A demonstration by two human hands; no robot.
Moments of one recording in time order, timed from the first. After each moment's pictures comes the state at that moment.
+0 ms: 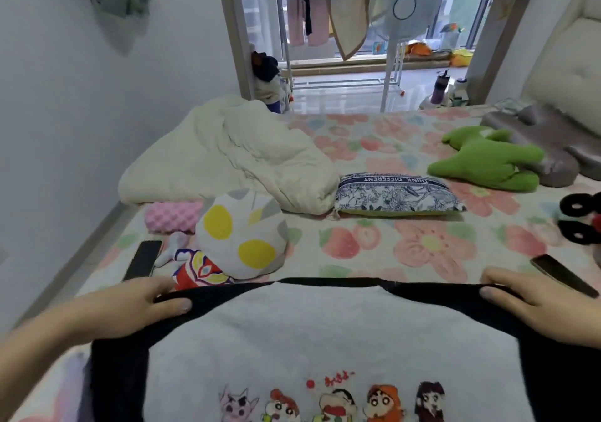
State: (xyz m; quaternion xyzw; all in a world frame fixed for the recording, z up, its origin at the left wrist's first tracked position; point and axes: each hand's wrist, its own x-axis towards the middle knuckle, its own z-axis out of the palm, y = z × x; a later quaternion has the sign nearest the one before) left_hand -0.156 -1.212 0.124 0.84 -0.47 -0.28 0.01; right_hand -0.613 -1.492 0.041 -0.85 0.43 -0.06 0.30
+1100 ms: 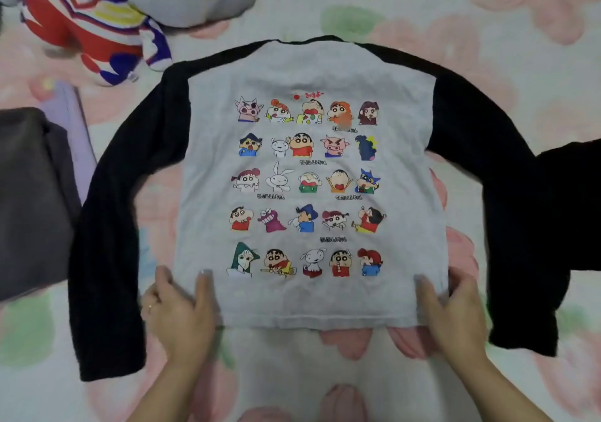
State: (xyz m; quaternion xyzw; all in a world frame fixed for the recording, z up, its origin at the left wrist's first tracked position) left_hand -0.321 -1.096 -0.278 0.96 -0.08 -0.20 0.20; right_hand -0.598 -1.263 -0.281 -0.59 0.75 0.03 0.30
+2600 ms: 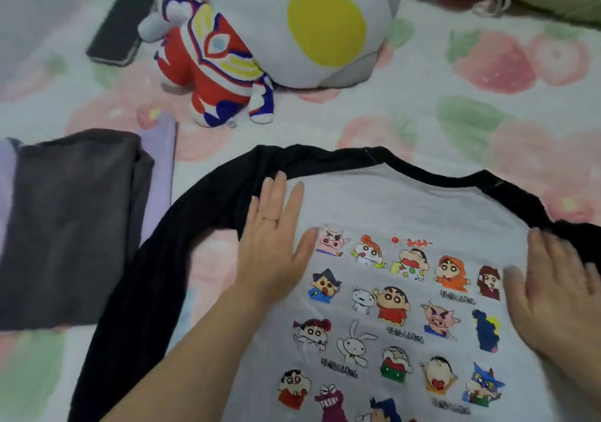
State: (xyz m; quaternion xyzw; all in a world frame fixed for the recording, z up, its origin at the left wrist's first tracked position) left_hand -0.222 -1.239 -0.294 0.88 -0.43 -0.06 0.18; right_hand -0.494 -1.440 -0.313 -0.84 0.53 0.07 0.08
